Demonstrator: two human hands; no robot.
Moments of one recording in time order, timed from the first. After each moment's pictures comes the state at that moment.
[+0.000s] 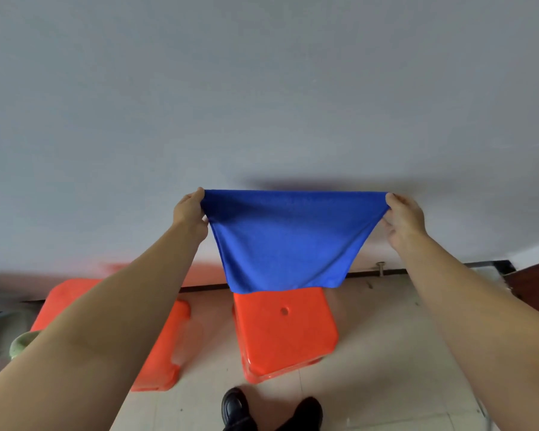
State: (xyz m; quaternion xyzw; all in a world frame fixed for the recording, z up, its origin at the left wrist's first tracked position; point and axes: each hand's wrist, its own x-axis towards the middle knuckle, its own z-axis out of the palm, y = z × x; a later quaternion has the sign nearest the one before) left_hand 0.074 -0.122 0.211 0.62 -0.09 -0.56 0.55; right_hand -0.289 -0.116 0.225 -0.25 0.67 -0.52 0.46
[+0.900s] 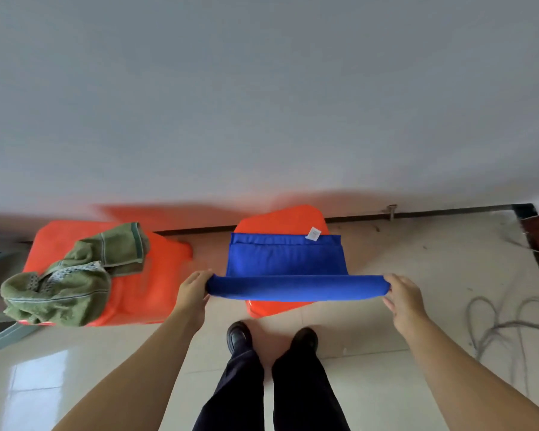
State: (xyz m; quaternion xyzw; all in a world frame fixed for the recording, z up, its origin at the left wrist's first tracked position) left_hand 0.062 0.077 0.034 0.74 -0.06 -0.56 0.36; right_hand -0.302 0.064 0.056 -0.10 0.82 -0.30 0.47
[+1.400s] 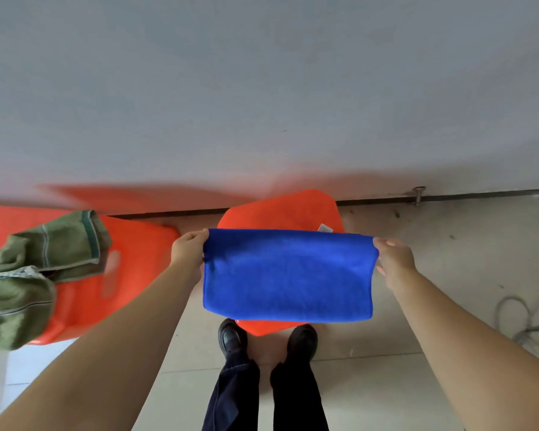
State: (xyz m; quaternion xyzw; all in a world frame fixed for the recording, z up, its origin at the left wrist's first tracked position) left_hand 0.056 -0.035 -0.097 0.78 -0.07 -0.53 0.33; right_hand -0.300 -0.047 -0.084 -0.16 0.83 -0.25 0.48
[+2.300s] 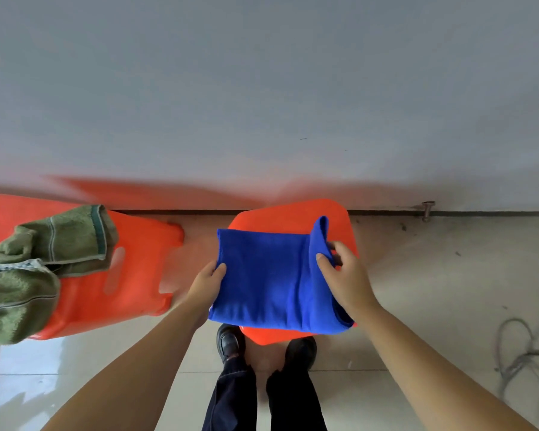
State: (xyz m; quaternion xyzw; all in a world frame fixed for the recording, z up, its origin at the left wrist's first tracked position) left_hand 0.042 0.018 -0.091 0.74 -0.15 -0.61 0.24; right_hand -0.199 -0.024 -0.037 -0.50 0.70 -0.17 0.48
